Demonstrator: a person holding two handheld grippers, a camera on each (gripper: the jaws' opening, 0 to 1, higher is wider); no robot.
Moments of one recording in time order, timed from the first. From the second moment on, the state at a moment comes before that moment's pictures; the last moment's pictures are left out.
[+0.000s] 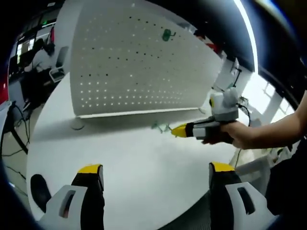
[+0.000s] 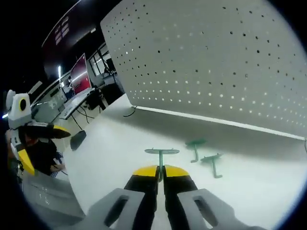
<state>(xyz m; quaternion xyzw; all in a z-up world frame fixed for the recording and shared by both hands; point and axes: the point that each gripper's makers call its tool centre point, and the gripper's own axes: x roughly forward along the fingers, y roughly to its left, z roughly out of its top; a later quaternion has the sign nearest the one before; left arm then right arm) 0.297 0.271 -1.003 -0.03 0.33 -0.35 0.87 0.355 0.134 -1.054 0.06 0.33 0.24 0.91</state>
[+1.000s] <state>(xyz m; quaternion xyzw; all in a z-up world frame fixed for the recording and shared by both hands) 0.278 0.196 -0.955 -0.04 0.25 -0.52 0.82 0.256 0.182 -0.972 0.30 0.35 0.35 0.81</state>
